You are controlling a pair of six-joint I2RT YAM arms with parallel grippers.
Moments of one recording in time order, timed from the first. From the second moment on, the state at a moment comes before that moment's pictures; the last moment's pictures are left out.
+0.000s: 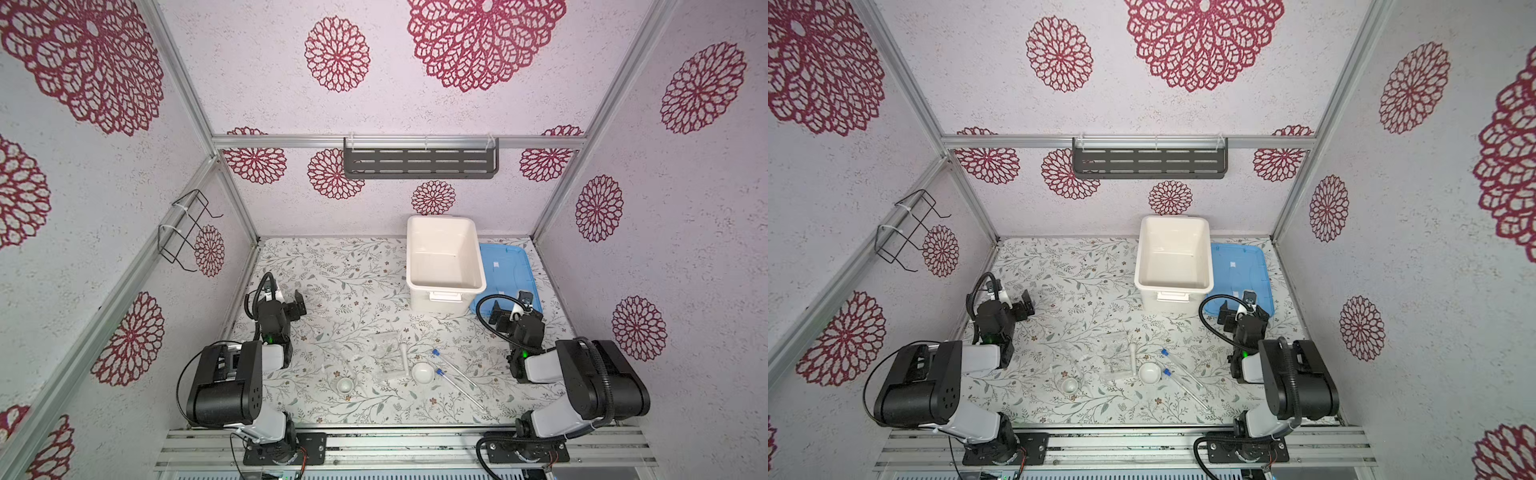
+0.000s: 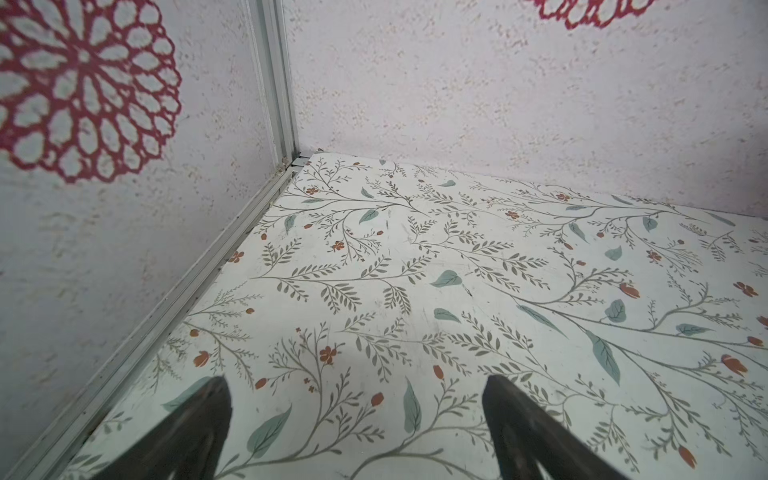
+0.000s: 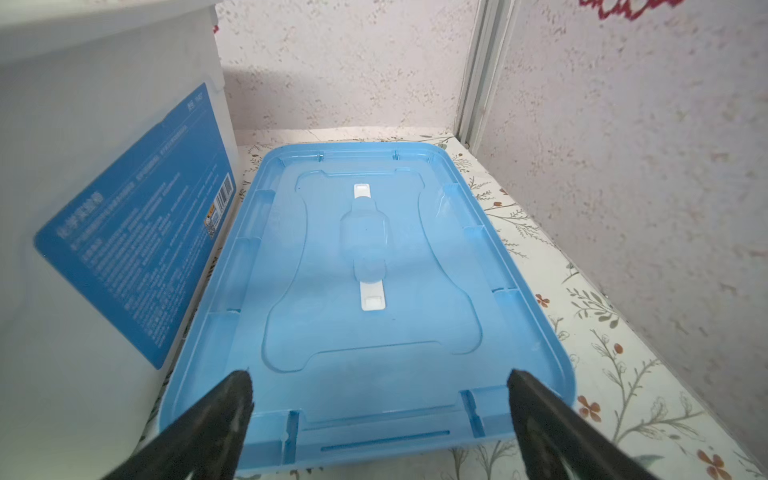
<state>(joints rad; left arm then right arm) 0.11 1.55 0.41 0.85 -0.17 -0.05 0.03 1.54 0.25 1.04 0.21 0.03</state>
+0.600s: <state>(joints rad) 0.13 1.55 0.41 0.85 -0.15 -0.05 0.03 1.54 0.25 1.04 0.21 0.03</state>
